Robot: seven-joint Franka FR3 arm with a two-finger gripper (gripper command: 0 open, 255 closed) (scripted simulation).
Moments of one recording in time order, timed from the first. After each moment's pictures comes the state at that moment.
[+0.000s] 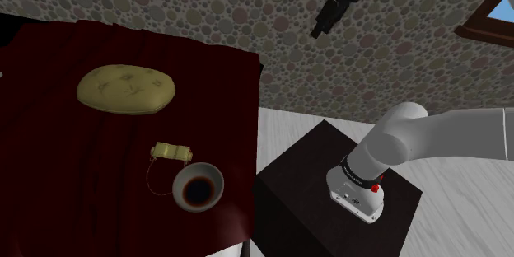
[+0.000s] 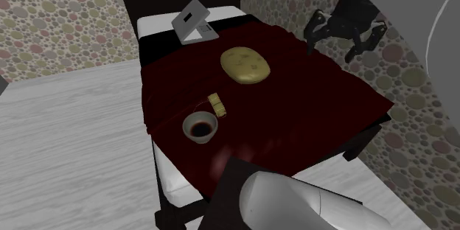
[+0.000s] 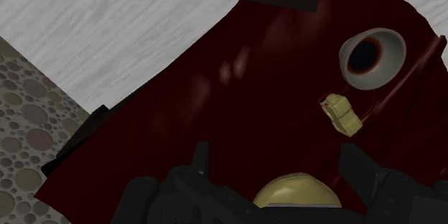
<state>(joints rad) -0.01 -0.82 -0.01 -2.31 0.12 1.65 -0.17</state>
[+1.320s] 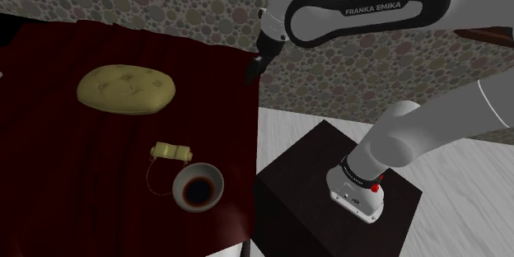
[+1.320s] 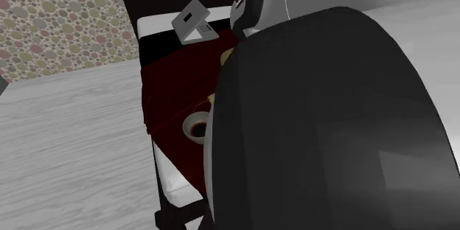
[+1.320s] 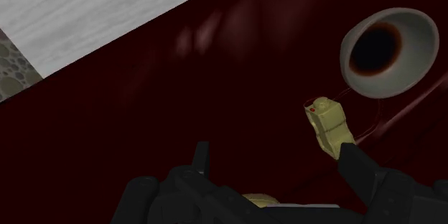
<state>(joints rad) 0.09 -0.46 0.27 -2.47 0.18 2.19 -0.07</state>
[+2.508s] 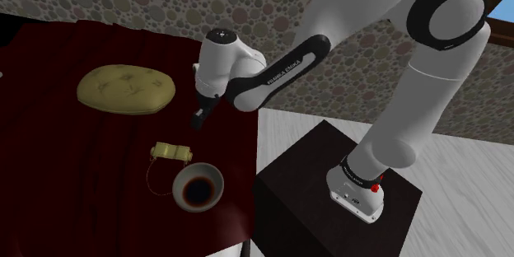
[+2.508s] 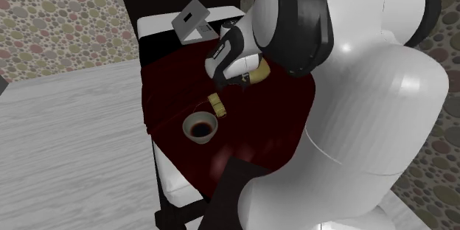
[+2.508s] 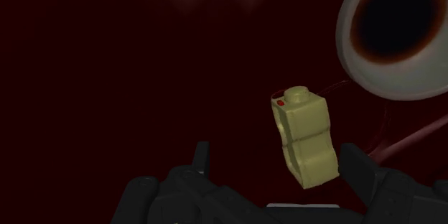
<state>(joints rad) 0.16 0.20 0.45 -2.23 -0.26 2.56 0.30</state>
